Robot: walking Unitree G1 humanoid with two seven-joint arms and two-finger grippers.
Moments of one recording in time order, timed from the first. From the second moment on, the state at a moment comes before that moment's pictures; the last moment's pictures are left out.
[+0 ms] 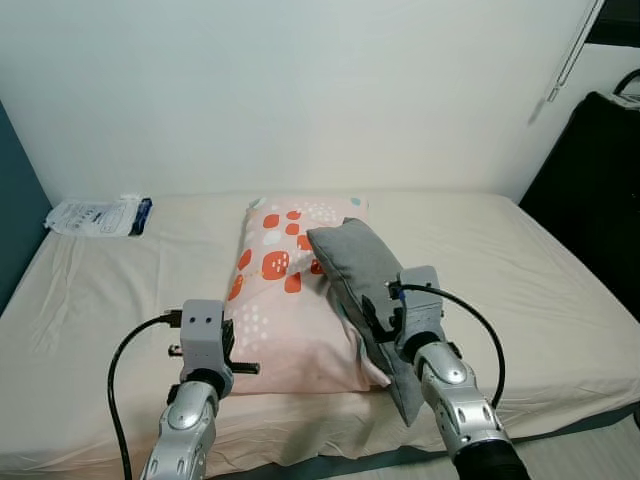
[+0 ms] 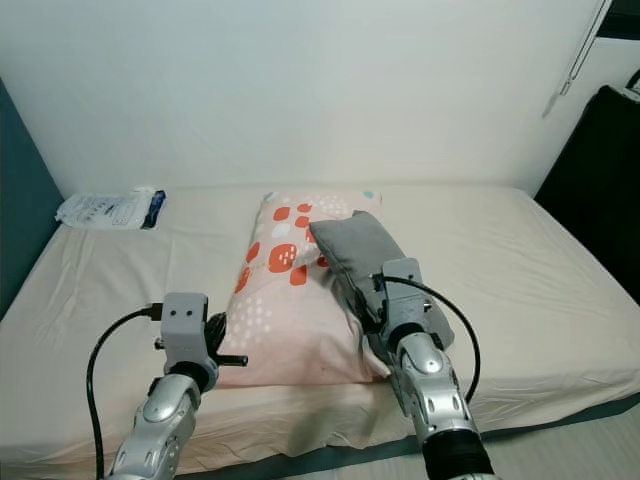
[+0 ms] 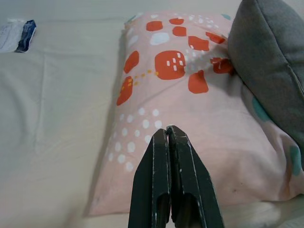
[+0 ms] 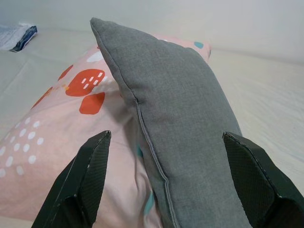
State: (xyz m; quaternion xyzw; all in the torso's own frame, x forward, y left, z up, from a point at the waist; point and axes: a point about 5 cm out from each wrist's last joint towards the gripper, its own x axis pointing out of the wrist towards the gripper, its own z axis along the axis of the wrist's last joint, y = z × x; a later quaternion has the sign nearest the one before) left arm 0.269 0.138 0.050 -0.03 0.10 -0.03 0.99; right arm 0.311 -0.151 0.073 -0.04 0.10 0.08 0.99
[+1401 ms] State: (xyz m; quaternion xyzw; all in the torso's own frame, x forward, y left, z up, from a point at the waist) left arm 0.276 0.151 0.045 -0.01 0.11 0.01 0.99; right arm 0.324 -0.150 0.070 -0.04 0.11 0.07 0.99
